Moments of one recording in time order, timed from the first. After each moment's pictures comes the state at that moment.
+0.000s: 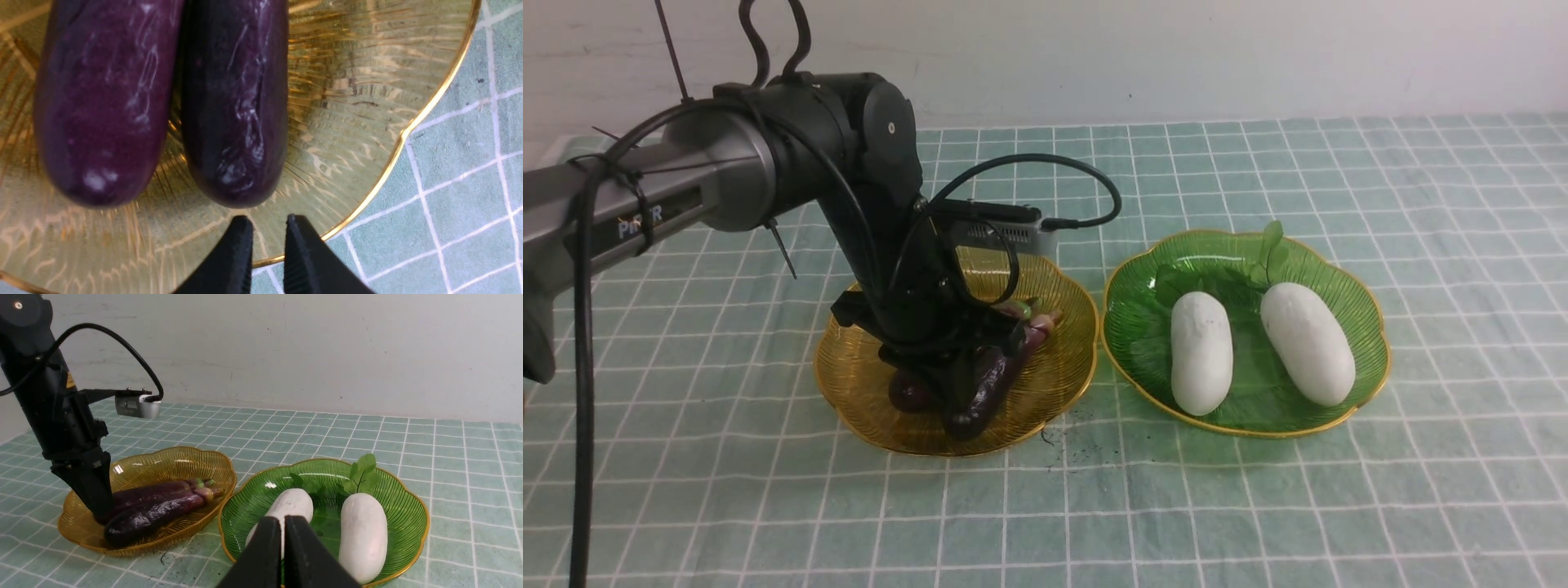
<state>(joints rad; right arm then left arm) 0.35 0.22 -0.26 0.09 0.29 0.00 -0.37 1.97 -1.58 -0.19 1.18 0.07</state>
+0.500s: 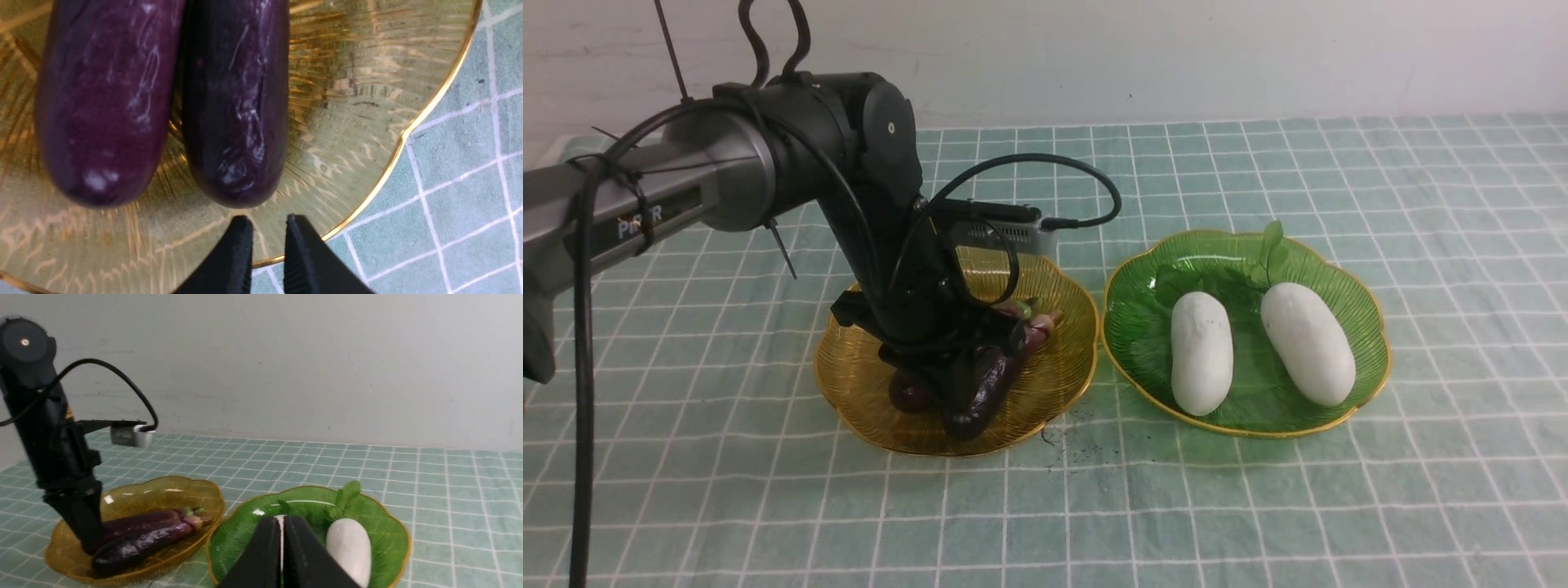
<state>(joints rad) 0.30 0.11 -0.24 0.09 0.30 0.00 -0.37 1.97 -1.58 -0.19 1.18 0.07</state>
